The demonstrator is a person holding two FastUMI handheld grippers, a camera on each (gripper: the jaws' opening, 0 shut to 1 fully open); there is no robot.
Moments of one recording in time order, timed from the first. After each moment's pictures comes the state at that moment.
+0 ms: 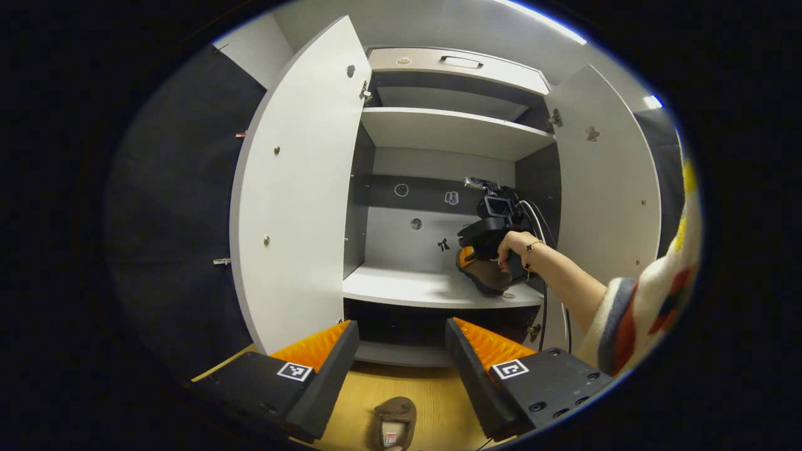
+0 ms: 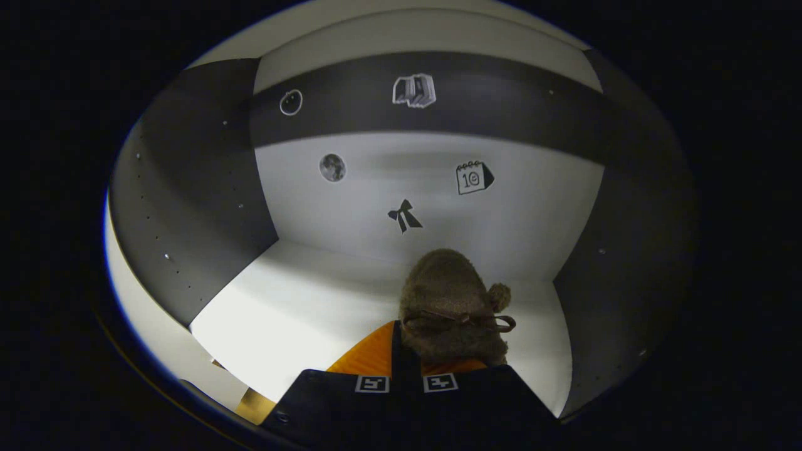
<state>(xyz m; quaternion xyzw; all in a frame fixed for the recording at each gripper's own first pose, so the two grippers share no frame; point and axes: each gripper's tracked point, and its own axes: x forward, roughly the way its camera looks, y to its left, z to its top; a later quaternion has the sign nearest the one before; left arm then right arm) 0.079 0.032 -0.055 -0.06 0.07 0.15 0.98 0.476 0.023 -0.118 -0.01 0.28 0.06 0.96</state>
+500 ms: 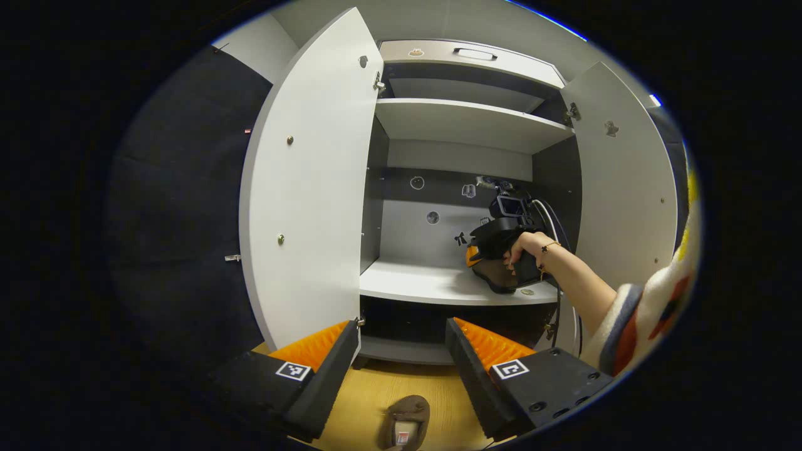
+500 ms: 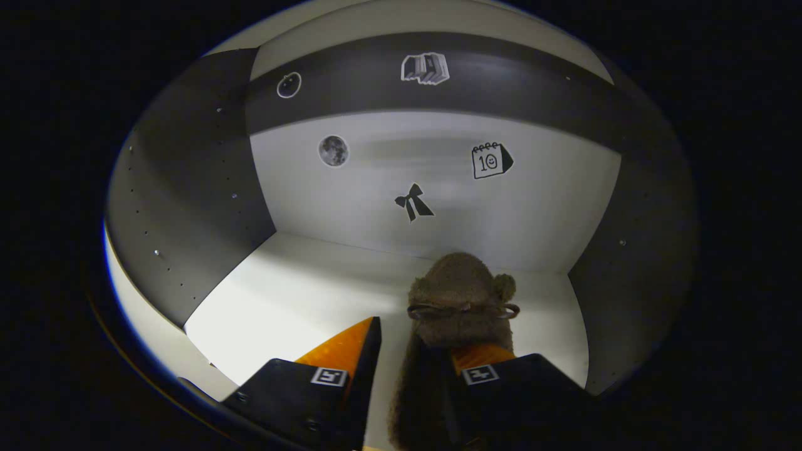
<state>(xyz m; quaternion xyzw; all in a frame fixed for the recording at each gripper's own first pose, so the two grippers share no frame) 0.078 0.055 -0.059 -0.06 0.09 0.17 0.98 0.458 0.034 -0.116 -0.02 0.28 0.07 0.96</state>
